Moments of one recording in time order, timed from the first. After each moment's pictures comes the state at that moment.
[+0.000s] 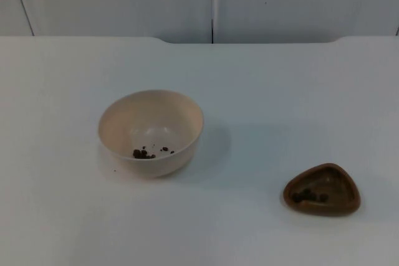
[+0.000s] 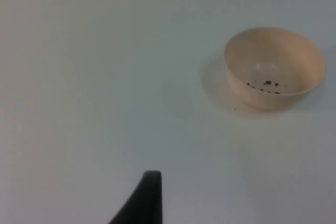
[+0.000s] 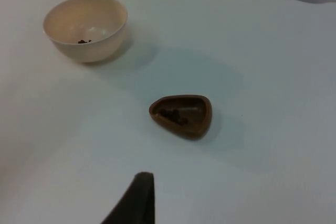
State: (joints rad) right arm 0.52 0.00 -0.52 -0.04 1.09 0.01; left arm -0.22 0.00 -0.50 -0.01 1.09 -0.03
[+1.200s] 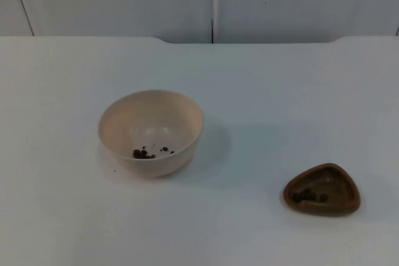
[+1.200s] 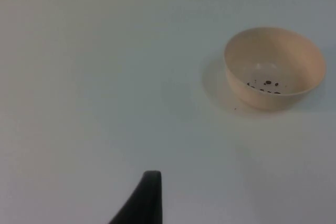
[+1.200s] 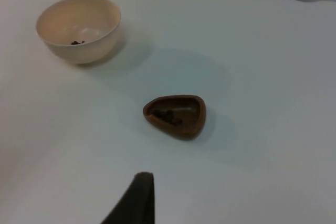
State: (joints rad) right arm 0.50 0.00 -0.52 -0.04 1.09 0.01; left arm -0.22 0.00 -0.50 -0.01 1.09 -0.03
